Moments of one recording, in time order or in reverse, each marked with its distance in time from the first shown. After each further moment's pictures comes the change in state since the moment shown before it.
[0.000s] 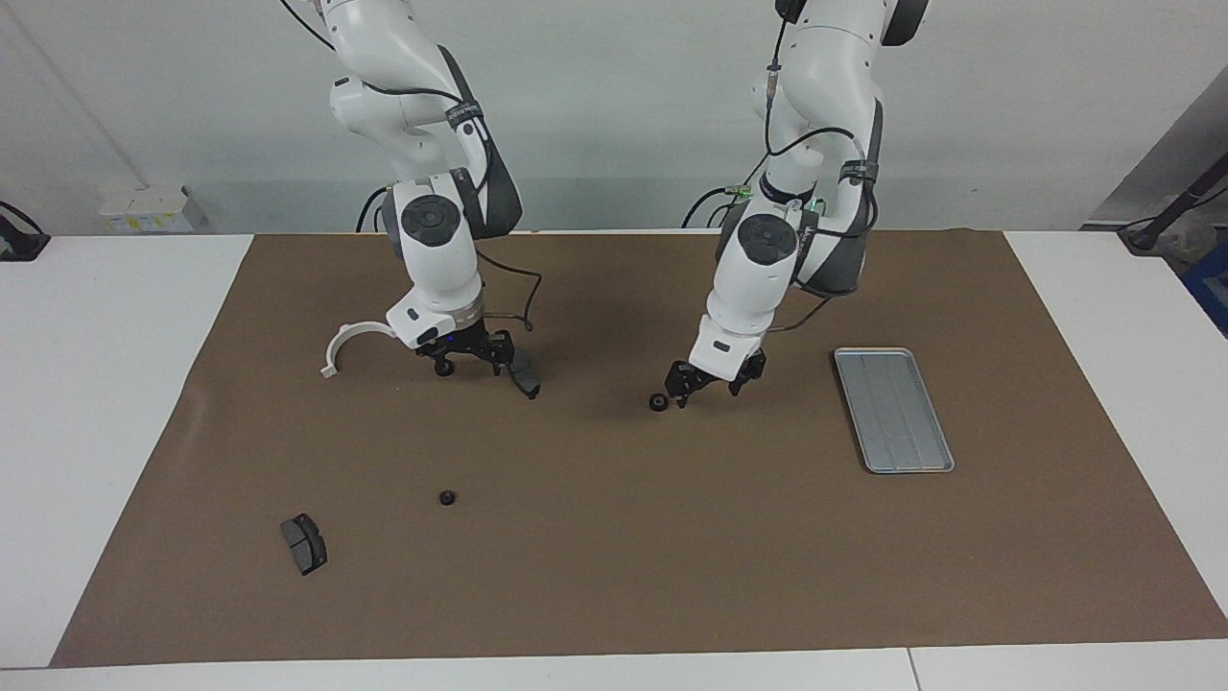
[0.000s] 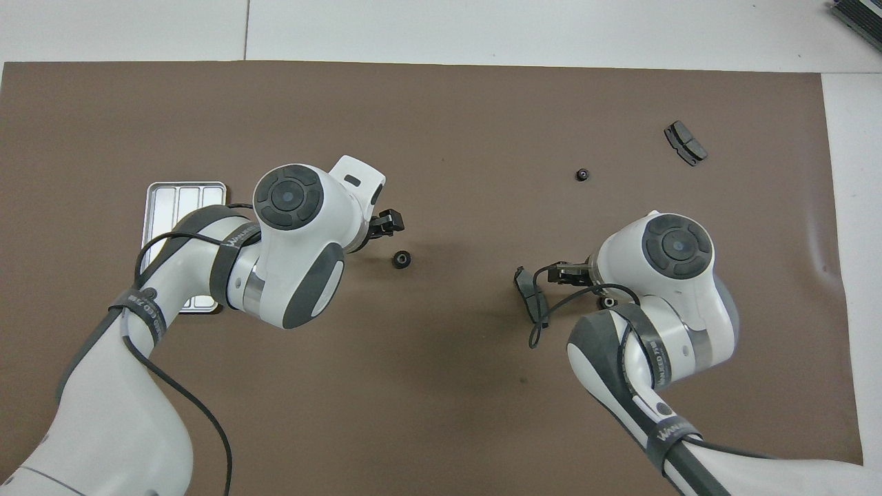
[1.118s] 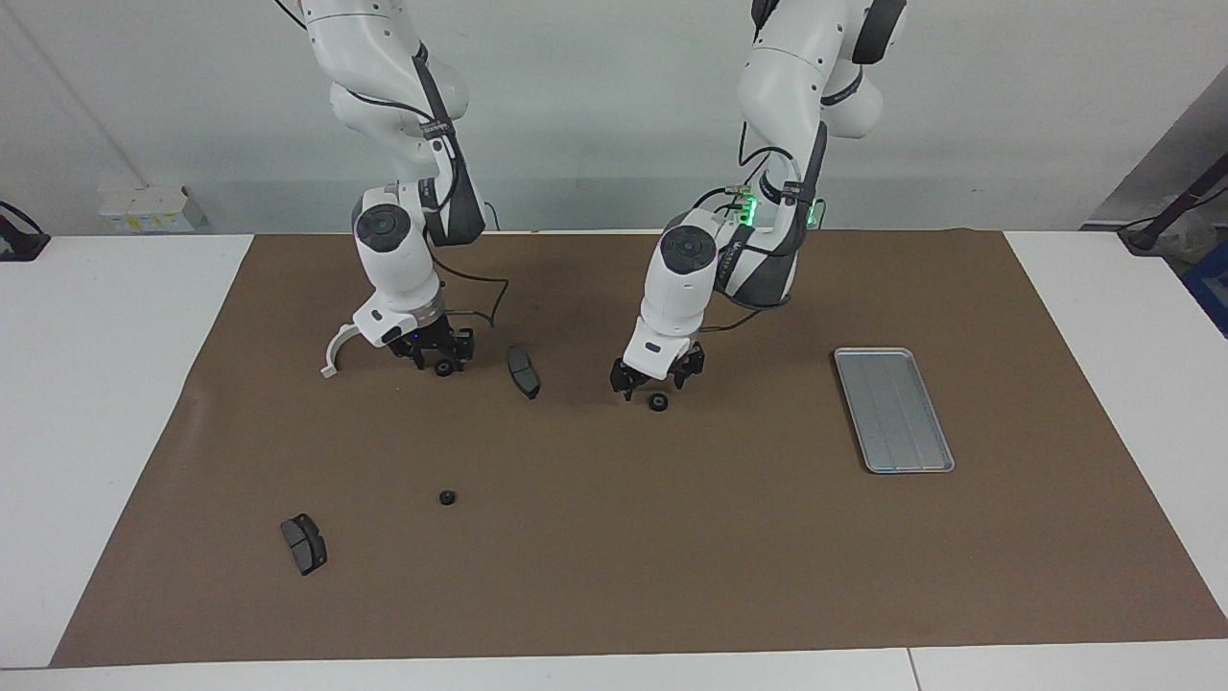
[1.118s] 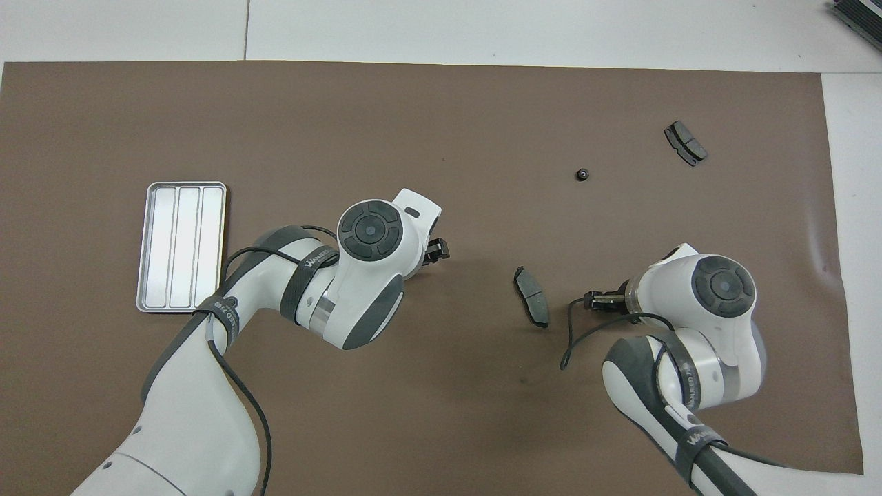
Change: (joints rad) left arm -0.118 0.066 0.004 0.003 0.000 0.029 -0.104; right arm -0.097 -0.051 0.001 -0.202 0.046 0.166 -0.153
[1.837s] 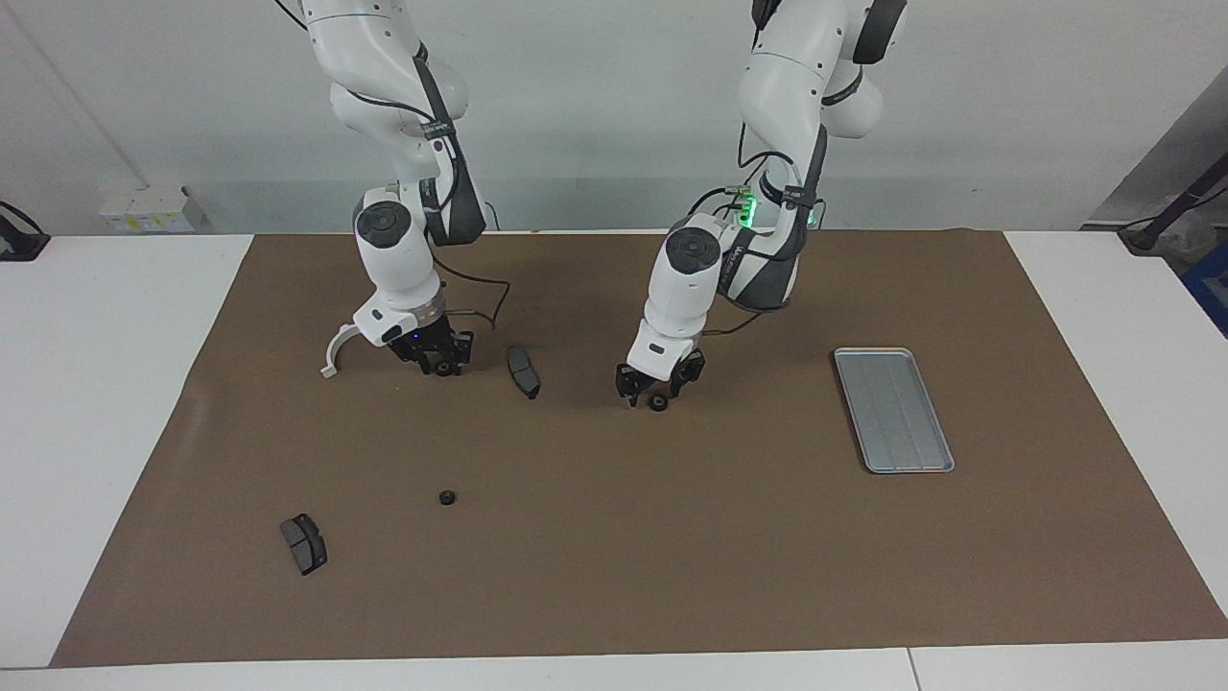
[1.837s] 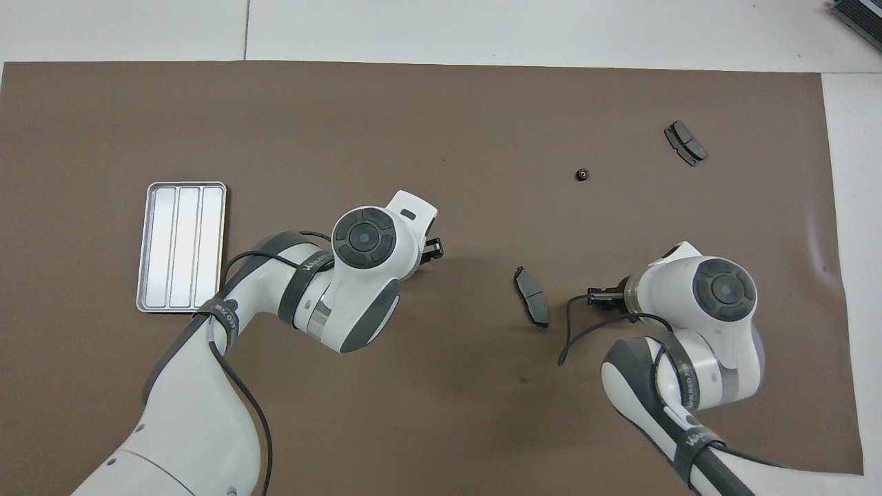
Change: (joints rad) left arm 0.000 0.000 0.004 -0.033 0.000 0.061 0.000; right arm 0.000 0.000 0.003 -0.002 0.001 0.032 0.000
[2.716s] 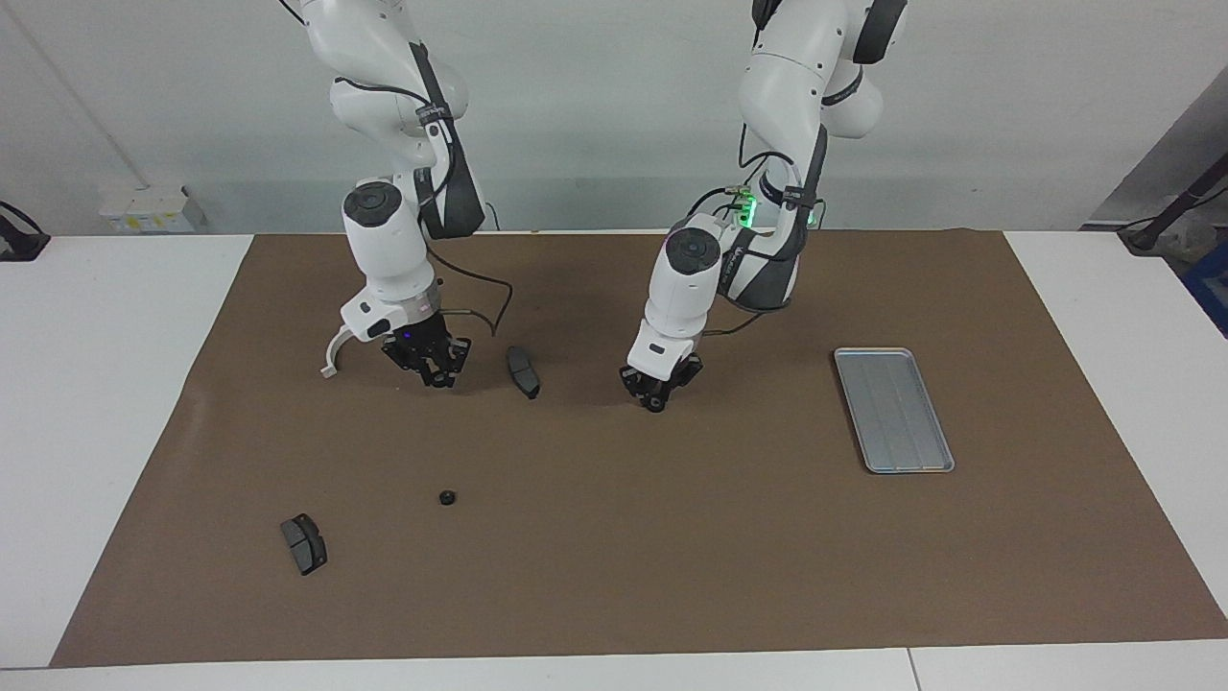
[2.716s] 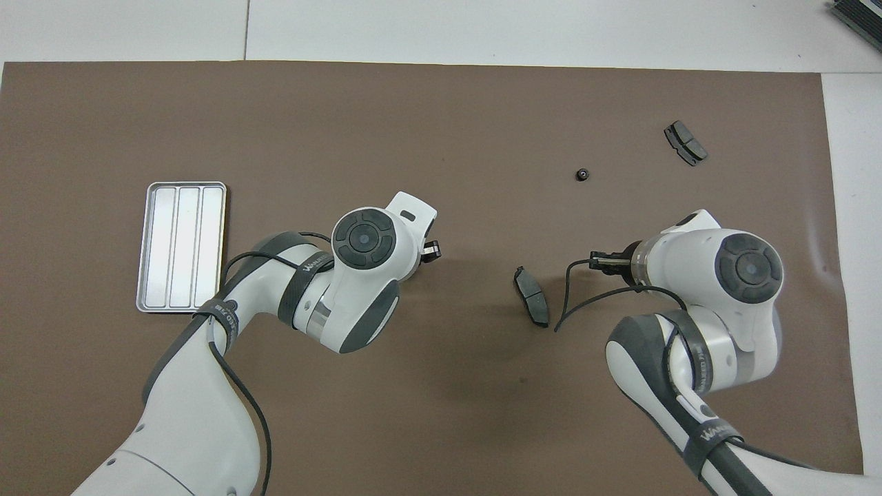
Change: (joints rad) left arm 0.000 -0.001 0.001 -0.004 0.003 -0.001 0.007; right arm 0.005 -0.002 0.006 0.147 0.010 -0.012 0.077
